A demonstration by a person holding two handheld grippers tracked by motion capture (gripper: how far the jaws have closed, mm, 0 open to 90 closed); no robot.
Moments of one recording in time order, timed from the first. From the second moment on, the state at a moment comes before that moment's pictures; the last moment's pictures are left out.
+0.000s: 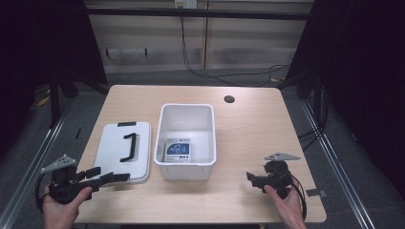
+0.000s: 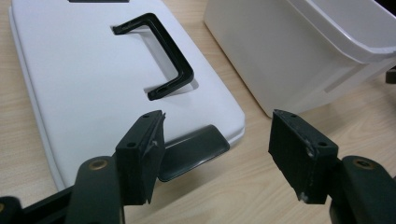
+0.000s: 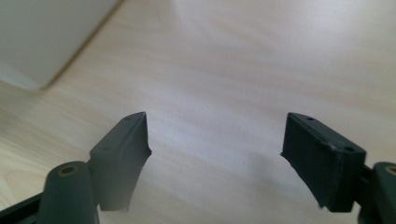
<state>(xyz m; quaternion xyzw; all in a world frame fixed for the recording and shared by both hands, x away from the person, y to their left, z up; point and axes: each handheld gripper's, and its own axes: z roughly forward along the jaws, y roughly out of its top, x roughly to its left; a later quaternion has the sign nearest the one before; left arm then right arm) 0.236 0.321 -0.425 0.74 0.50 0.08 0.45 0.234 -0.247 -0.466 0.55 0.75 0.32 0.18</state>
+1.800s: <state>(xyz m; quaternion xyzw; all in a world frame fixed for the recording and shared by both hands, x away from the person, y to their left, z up) 0.305 0.280 -0.388 0.79 0.52 0.08 0.31 0.209 -0.240 -0.452 0.50 0.75 0.39 0.18</state>
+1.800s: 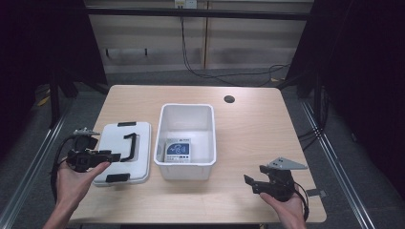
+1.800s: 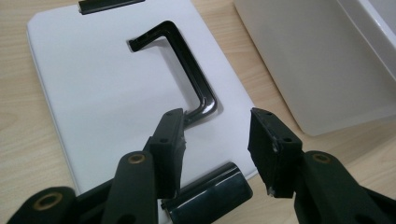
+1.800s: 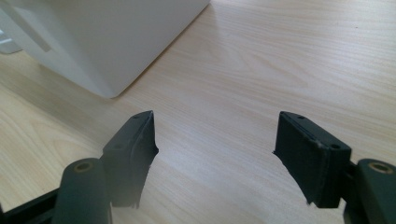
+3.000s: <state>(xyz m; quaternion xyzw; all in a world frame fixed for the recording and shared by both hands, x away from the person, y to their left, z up) 0.384 0.222 -0.401 0.82 0.55 0.04 0.14 0.210 -0.240 -0.453 0.50 0.76 0.39 0.17</state>
